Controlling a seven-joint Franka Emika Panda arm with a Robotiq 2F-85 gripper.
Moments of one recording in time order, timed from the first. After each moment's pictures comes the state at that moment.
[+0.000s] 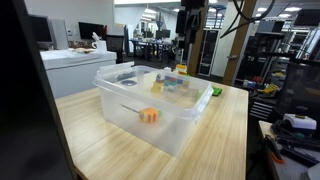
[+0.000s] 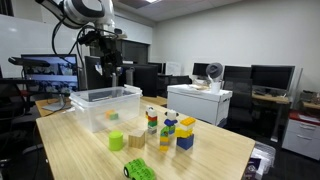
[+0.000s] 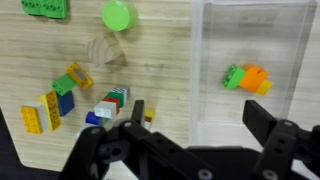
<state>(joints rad) -0.03 -0.21 -0.04 -2.21 -0.19 2.05 0.14</state>
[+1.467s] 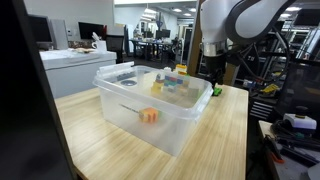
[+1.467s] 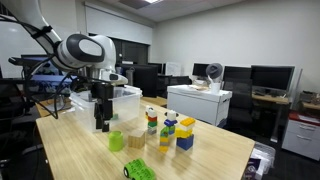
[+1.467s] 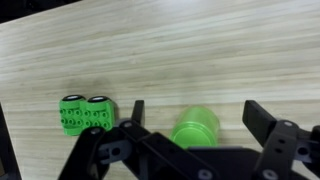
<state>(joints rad) -0.18 -0.09 -0.13 -2.56 -0.45 2.28 0.33</state>
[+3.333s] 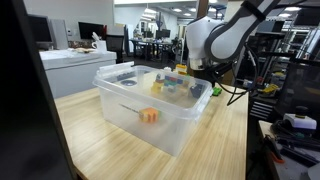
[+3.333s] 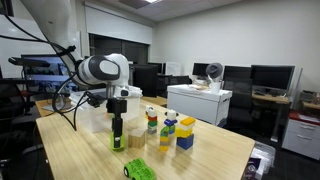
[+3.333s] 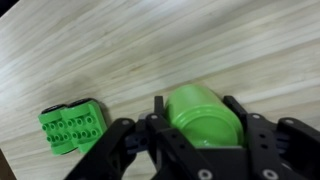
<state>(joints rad) -0.14 0.18 -0.20 -2.41 -0.45 2.38 0.58</state>
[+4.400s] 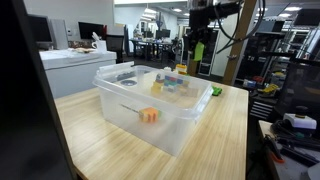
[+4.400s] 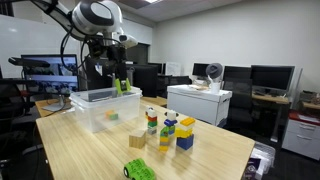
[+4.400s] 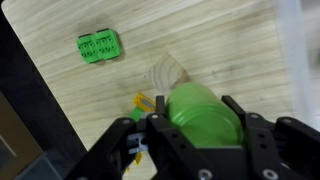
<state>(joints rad) -0.08 -0.16 -0.11 -2.25 -0.36 2.08 0.48</state>
